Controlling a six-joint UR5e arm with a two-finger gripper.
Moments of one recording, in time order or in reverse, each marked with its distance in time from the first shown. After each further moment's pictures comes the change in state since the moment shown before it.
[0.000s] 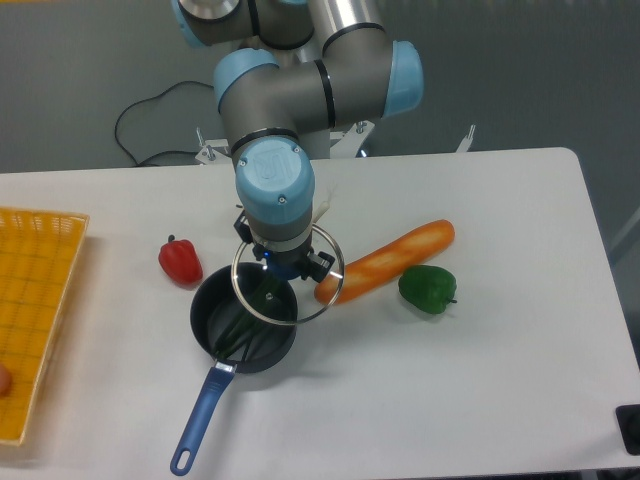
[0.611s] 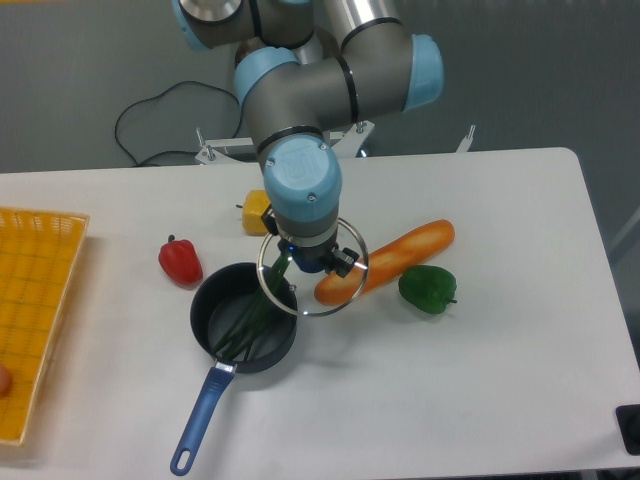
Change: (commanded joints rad) arm 0.026 0.011 -0.029 -0.006 0.052 0.103
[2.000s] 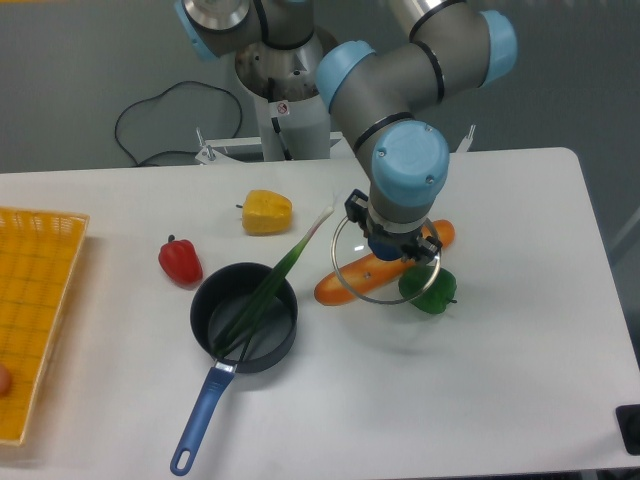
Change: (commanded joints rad) arm 0.178 -0.005 0.005 0.012 0.055 0.229
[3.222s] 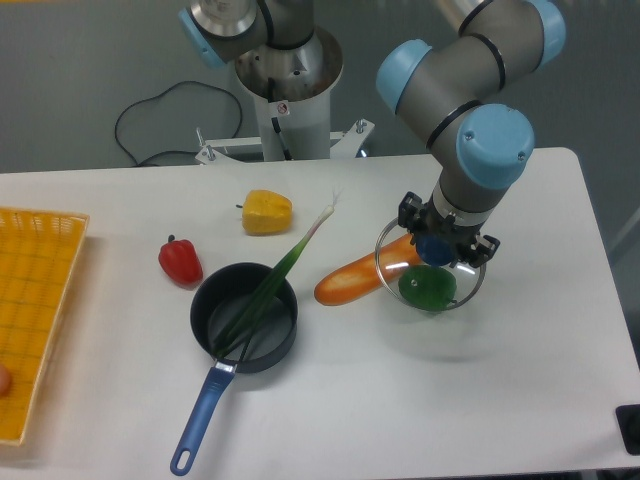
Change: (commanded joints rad) arm 0.158 -0.029 0.012 0.075 -0.075 0.121
